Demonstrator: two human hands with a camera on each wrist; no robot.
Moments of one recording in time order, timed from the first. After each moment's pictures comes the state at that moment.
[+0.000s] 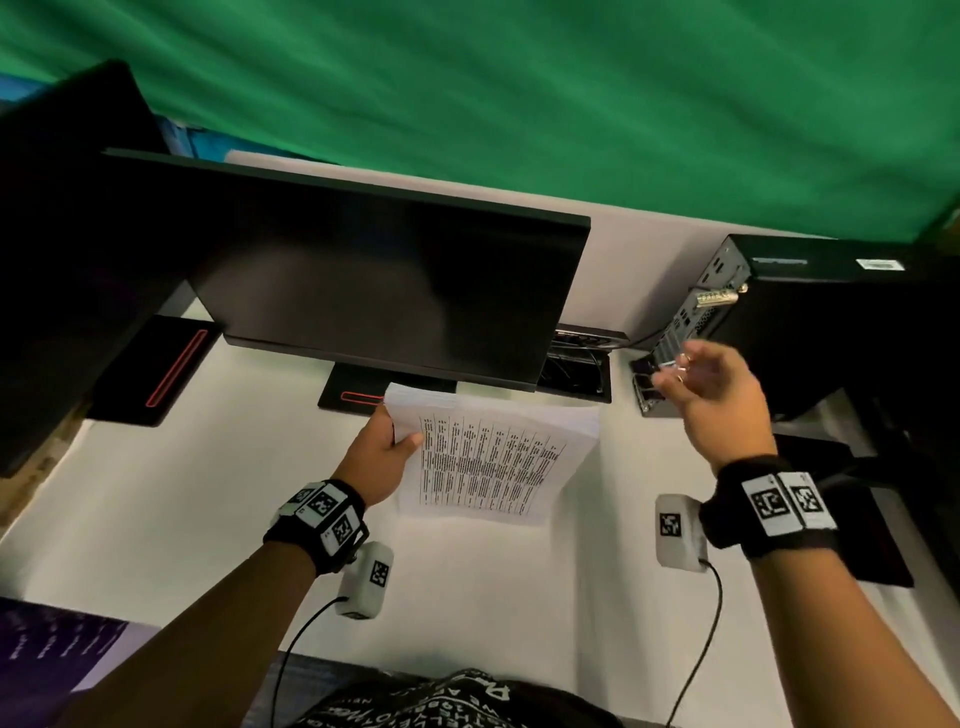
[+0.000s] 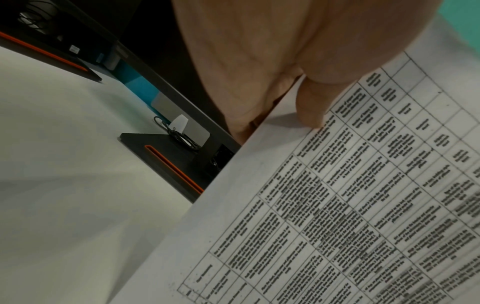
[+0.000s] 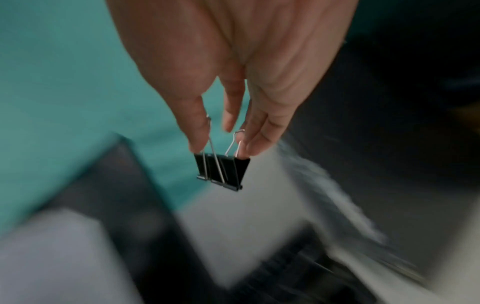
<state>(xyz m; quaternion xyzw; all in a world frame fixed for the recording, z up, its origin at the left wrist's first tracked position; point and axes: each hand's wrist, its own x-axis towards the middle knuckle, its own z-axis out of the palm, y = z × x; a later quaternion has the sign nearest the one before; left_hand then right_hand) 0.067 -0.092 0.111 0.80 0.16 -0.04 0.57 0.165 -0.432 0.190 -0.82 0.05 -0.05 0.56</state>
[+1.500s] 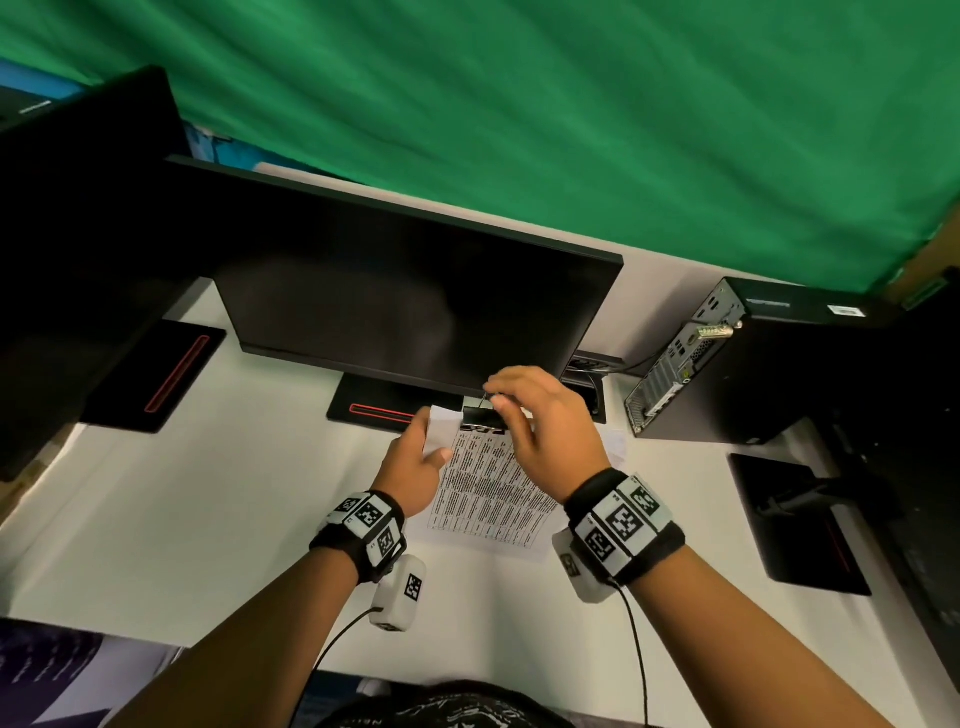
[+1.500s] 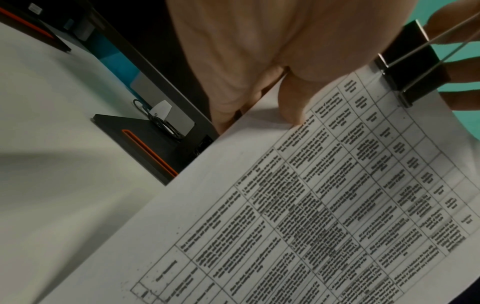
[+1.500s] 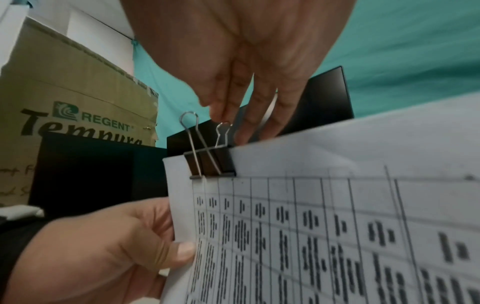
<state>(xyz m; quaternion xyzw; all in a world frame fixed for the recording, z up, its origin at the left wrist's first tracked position) 0.063 -0.088 0.111 0.80 0.12 -0.02 0.59 0.097 -0.256 0.214 -0.89 -0.32 -0.11 0.32</state>
